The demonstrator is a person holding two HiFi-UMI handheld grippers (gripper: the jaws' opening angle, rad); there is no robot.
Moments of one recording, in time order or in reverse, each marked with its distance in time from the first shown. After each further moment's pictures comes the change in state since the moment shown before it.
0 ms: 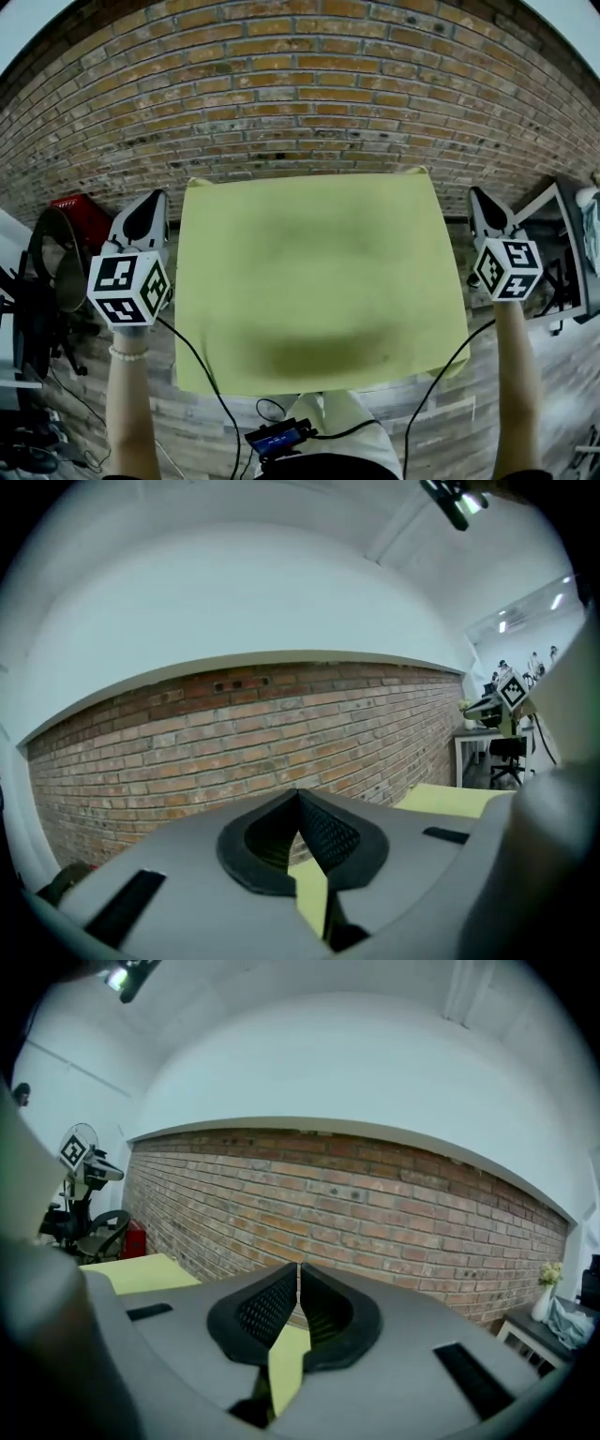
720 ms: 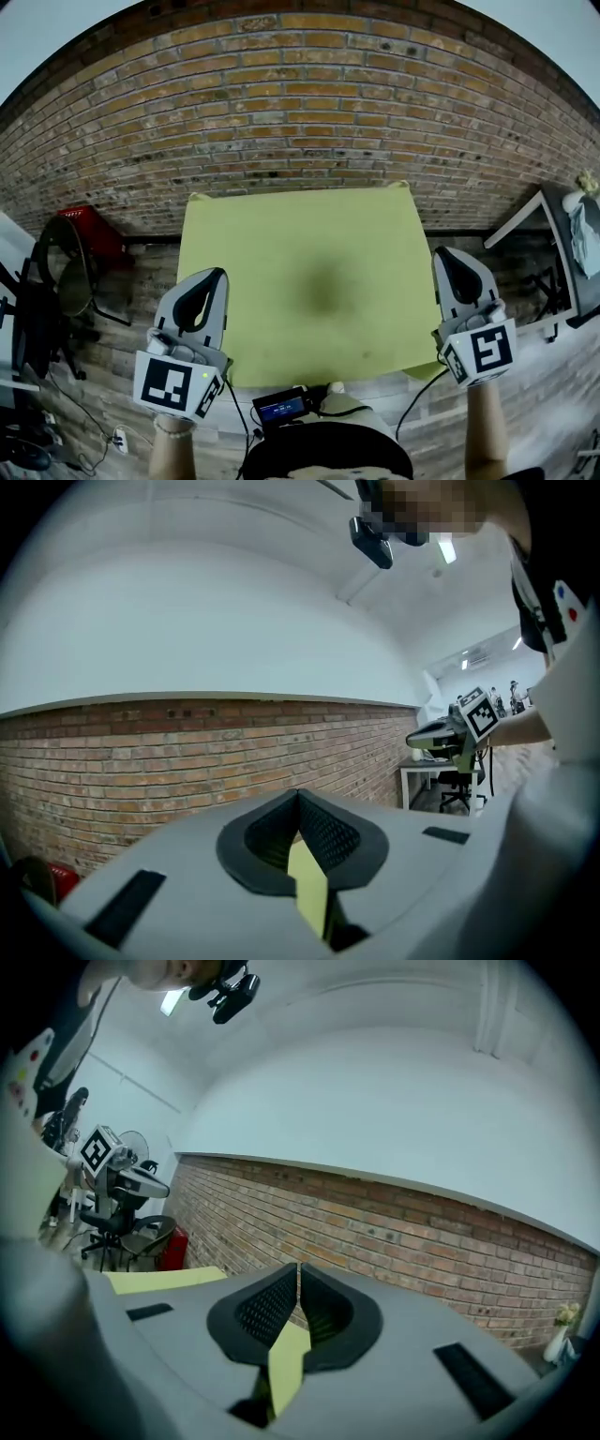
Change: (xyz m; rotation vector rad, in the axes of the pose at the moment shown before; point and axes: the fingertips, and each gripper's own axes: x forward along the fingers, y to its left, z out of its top) left arm -0.129 -0.171 0.062 -0.027 -0.138 -0.226; right arm -0.148 0.090 0.056 -0.150 -0.134 0.197
